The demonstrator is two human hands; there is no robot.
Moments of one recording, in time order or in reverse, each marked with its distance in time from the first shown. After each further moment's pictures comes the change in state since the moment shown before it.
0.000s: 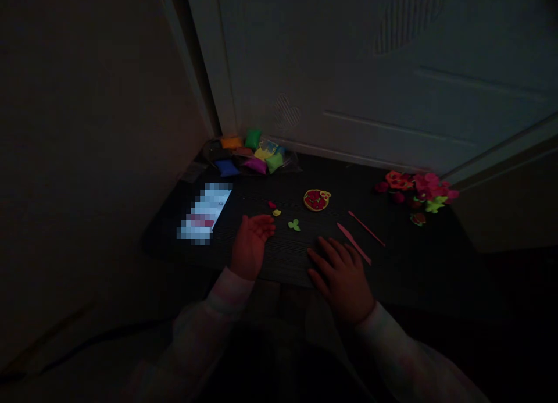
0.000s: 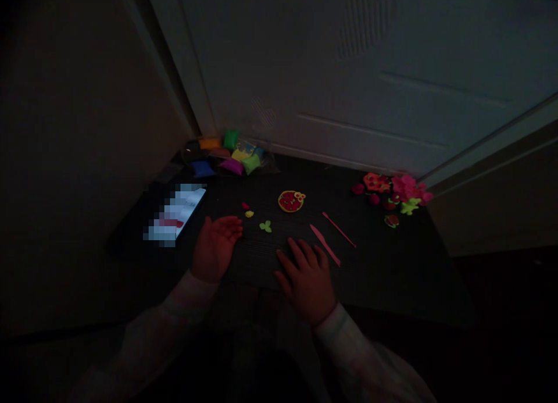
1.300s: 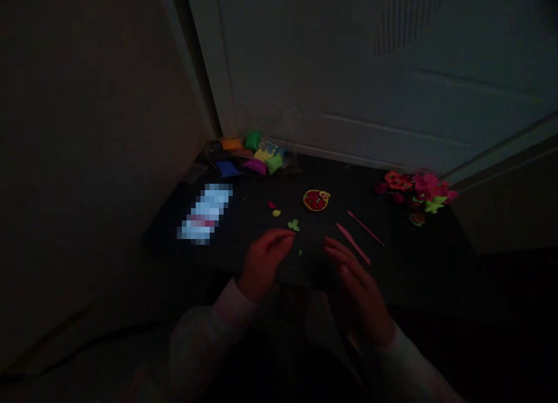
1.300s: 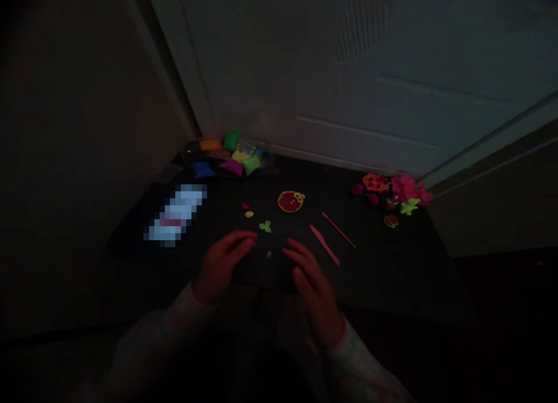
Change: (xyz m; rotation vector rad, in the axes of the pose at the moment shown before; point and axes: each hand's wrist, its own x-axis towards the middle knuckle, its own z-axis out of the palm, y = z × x) left_hand -0.034 0.001 0.012 0.703 -0.179 0.157; right_hand -0.011 -0.004 -0.024 1.003 0.120 0.260
